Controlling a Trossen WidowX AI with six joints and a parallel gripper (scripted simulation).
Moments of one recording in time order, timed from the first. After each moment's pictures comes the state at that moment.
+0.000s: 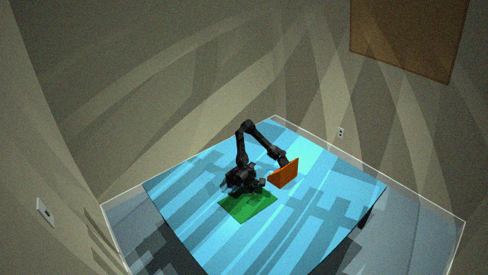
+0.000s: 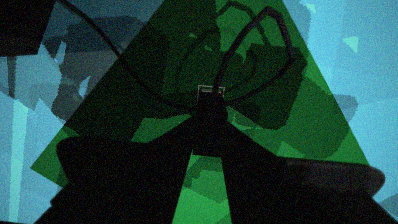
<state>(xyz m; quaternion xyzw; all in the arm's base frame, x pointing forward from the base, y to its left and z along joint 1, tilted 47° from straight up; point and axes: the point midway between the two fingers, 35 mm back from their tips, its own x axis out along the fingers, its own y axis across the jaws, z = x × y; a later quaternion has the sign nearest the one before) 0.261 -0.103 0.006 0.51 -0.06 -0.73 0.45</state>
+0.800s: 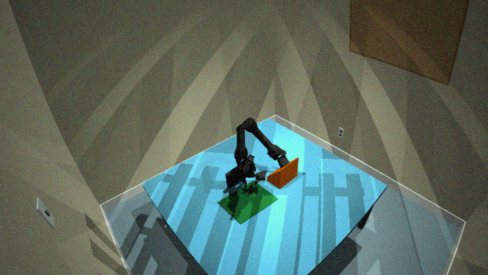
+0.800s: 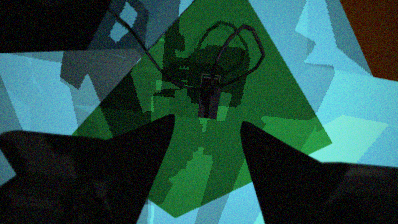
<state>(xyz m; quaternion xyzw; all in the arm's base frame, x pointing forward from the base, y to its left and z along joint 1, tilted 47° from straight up) 0.266 -0.064 0.041 0.50 -0.06 -0.73 0.45</state>
